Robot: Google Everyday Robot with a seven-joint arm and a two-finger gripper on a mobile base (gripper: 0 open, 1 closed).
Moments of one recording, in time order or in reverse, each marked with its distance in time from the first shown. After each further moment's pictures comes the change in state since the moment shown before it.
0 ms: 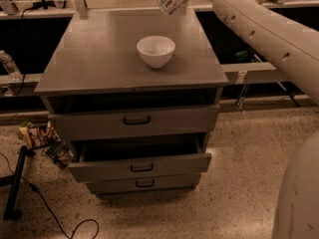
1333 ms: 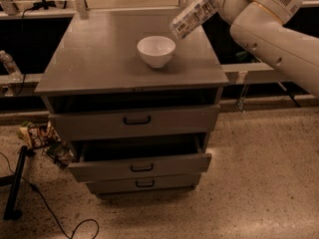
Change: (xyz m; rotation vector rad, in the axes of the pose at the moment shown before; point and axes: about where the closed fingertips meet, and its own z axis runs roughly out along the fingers) arm -0.005 0.045 -0.067 -0.095 -0.011 -0.031
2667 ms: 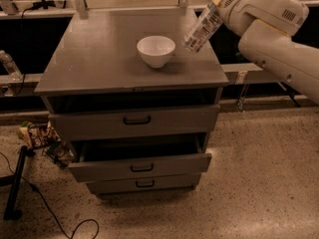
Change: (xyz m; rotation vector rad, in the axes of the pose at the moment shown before) arm 0.000 0.024 -0.020 -0.003 0.004 -0.268
